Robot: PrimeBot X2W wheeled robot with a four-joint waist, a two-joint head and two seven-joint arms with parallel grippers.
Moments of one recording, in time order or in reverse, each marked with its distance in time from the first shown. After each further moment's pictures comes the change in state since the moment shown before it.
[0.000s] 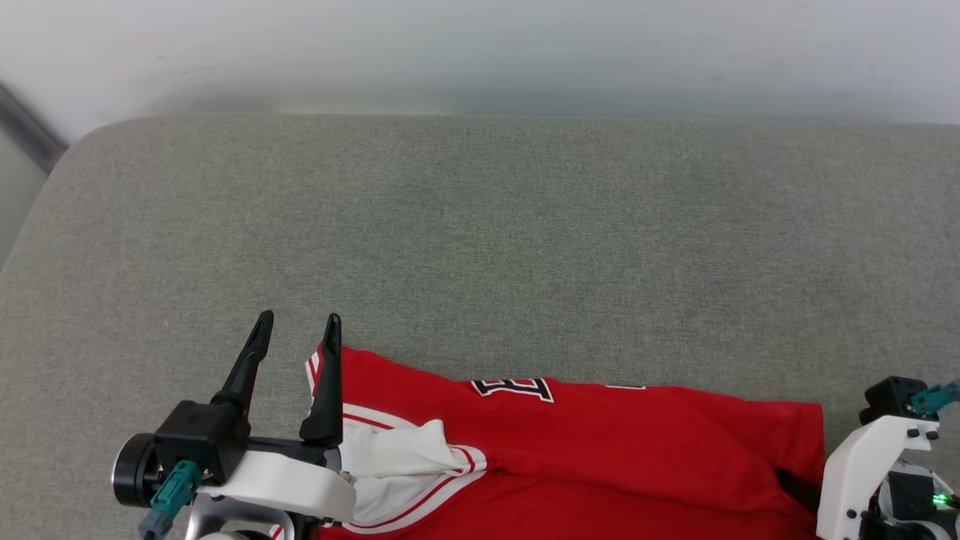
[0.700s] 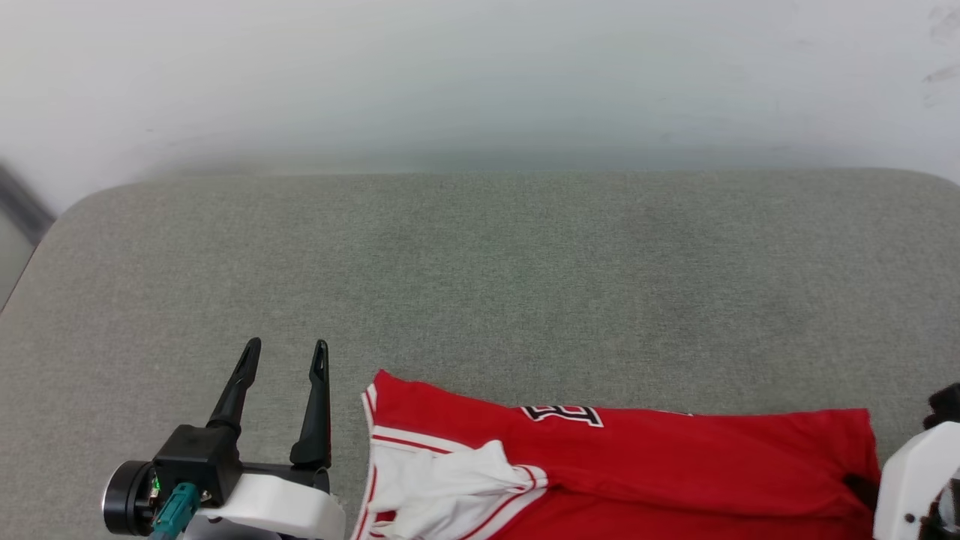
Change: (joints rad) left arm 0.047 0.019 -0.002 0.023 0.013 0.025 -0.019; right arm 0.005 -0.035 -0.114 -0.024 -0.027 0.001 -0.017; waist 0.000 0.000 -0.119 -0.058
